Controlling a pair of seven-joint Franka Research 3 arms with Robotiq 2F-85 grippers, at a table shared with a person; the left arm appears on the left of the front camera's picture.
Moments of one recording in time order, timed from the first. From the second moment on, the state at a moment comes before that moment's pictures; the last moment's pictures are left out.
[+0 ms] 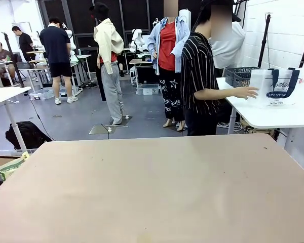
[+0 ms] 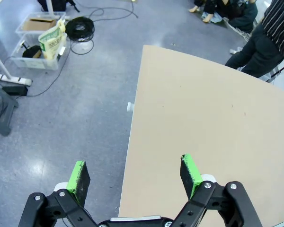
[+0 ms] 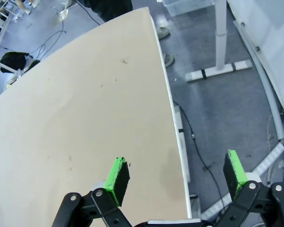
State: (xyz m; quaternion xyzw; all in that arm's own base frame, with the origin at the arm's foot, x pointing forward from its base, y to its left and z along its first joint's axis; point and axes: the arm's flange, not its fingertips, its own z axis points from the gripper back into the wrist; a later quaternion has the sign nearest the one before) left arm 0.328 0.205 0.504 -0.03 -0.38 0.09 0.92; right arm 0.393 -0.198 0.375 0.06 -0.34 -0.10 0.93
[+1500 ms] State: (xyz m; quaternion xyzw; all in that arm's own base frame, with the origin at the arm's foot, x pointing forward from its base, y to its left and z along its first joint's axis) left arm 0.328 0.205 0.504 -0.03 -0.38 0.09 0.92; right arm 0.393 -0.198 0.376 0.06 -0.34 -0.10 0.93
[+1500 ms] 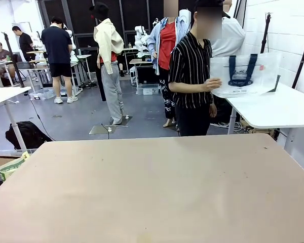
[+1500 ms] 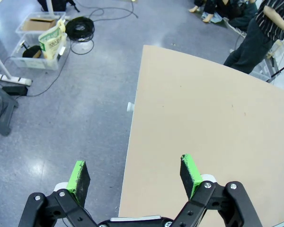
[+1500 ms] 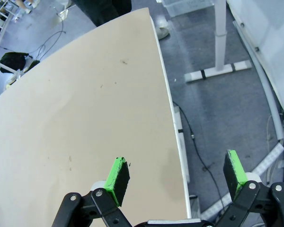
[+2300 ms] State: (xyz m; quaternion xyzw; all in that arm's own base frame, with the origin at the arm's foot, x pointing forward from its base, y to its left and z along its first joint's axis) left arm 0.328 0.205 0.504 -0.03 -0.38 0.09 0.92; right arm 0.393 -0.198 0.376 0.06 -0.34 -0.10 0.93
